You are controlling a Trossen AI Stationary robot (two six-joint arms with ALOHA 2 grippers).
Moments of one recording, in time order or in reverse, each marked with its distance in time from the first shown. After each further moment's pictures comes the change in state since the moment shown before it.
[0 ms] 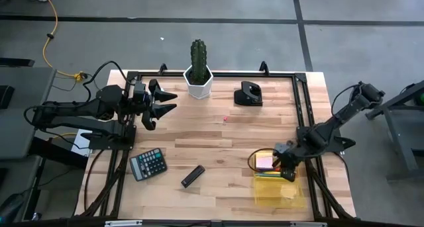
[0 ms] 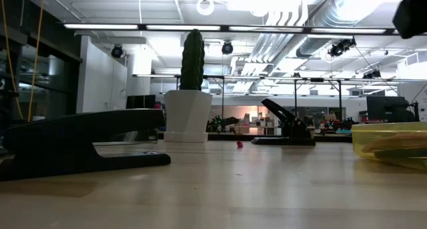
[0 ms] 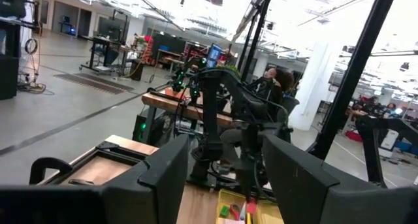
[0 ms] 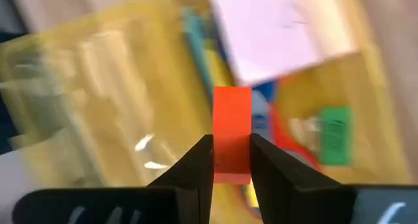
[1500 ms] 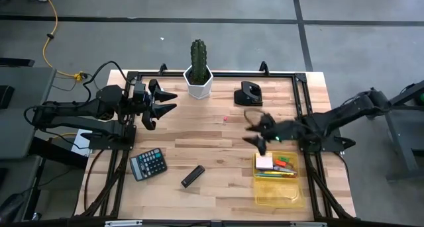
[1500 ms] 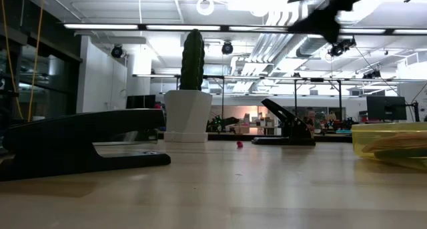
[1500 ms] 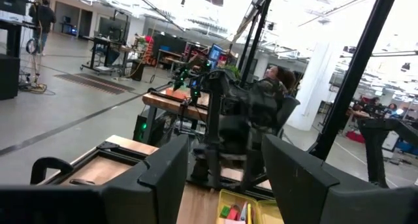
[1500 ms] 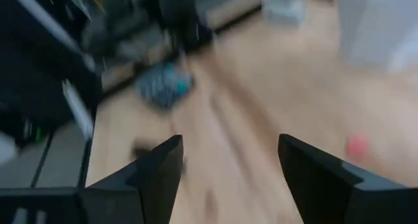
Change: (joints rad) left arm 0.000 0.000 -0.001 0.000 -0.003 0.000; right arm -0.327 -0.045 0.000 0.633 0.455 -0.438
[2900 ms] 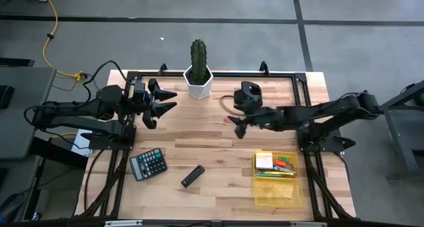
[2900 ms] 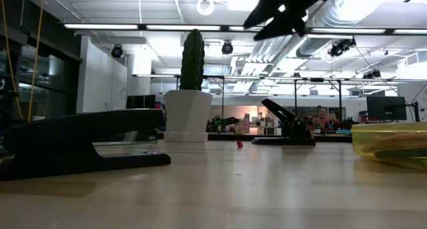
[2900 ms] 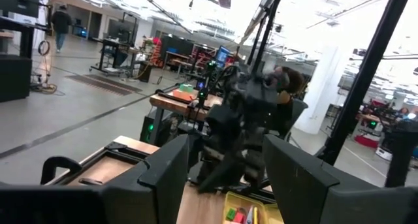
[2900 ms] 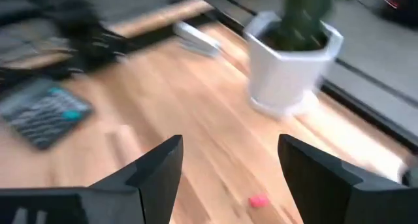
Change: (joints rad) left arm 0.000 0.000 0.000 0.000 -0.036 0.000; right arm -0.201 0.262 0.251 -0.013 0.146 -0.291
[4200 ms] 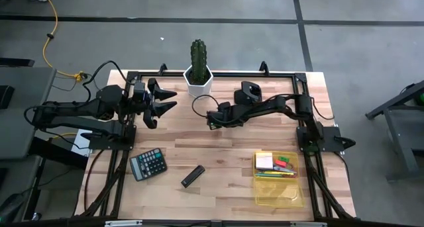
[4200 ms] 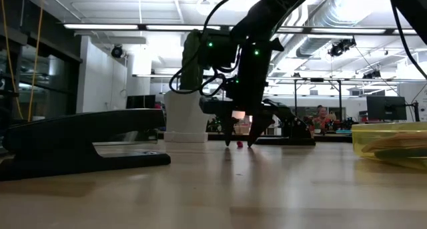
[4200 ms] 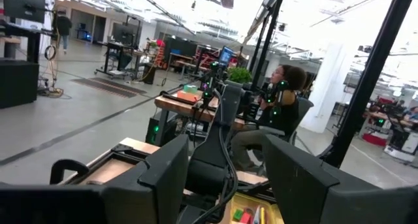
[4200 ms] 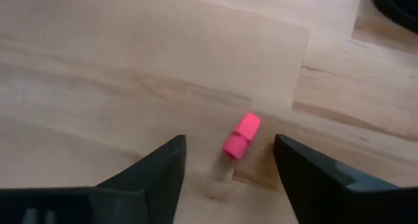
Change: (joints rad) left arm 0.000 0.000 0.000 -0.001 -0.013 0.022; right arm -0.200 0.819 0.491 -0.527 -0.138 0.826
